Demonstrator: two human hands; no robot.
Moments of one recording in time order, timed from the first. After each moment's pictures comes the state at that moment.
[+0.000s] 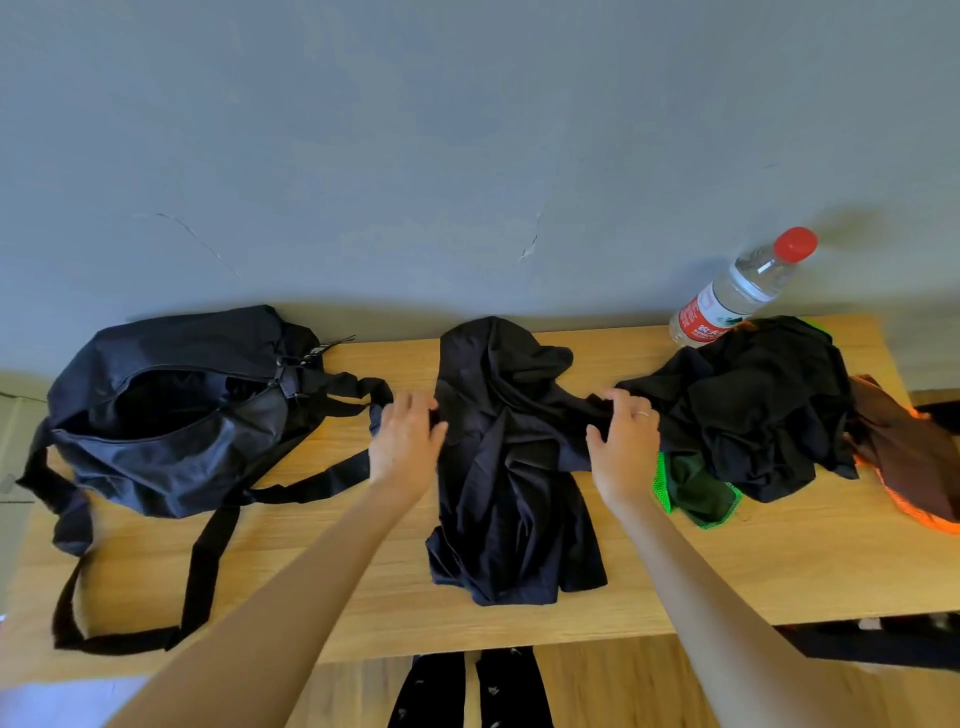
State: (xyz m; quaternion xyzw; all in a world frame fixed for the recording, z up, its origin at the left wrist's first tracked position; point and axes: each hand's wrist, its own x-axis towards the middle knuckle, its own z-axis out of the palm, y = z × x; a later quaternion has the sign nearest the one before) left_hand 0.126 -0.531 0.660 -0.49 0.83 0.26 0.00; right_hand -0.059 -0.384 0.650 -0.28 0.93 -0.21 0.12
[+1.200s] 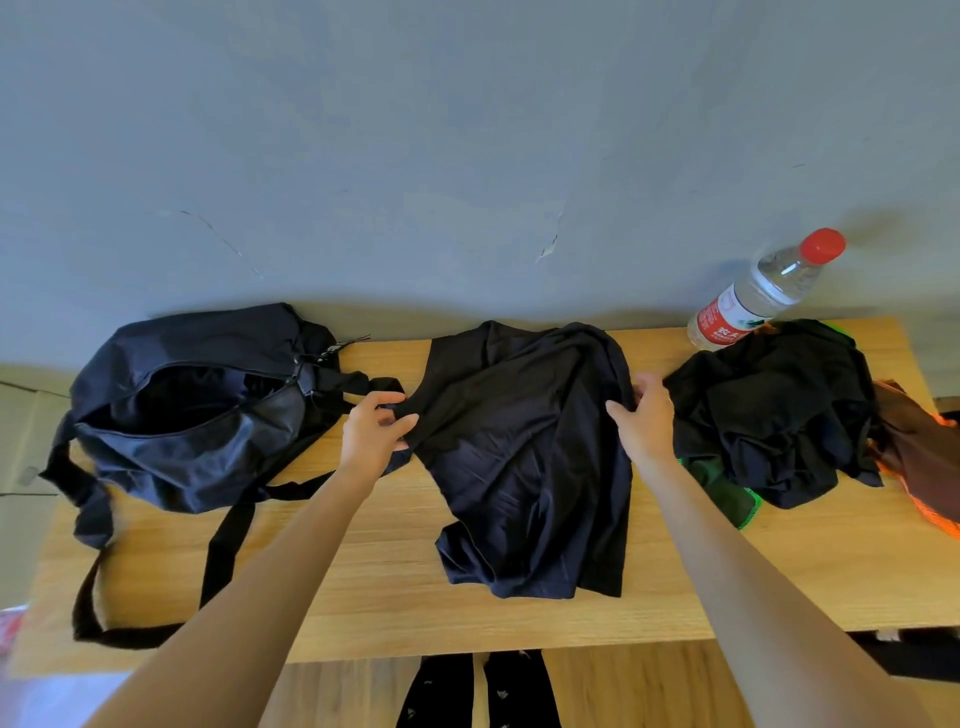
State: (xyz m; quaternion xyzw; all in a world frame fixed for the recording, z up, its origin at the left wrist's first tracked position) left_hand 0.164 -0.572 0.653 -0.59 0.59 0.55 -0.11; right_hand -0.091 -0.408 0.648 -0.14 0.89 -0.34 0.27
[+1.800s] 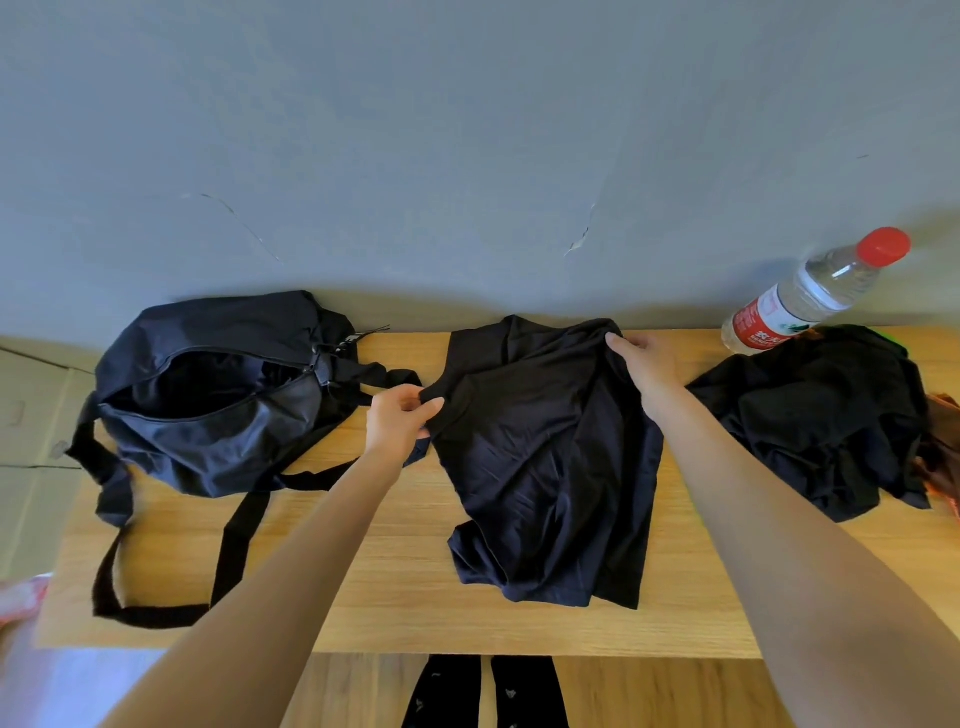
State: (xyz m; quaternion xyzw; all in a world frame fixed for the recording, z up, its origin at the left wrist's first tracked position) left_hand 0.150 -0.573 0.652 -0.60 0.57 0.55 -0.12; right_hand -0.119 -0.478 0.653 -0.06 0.83 -0.41 0.39
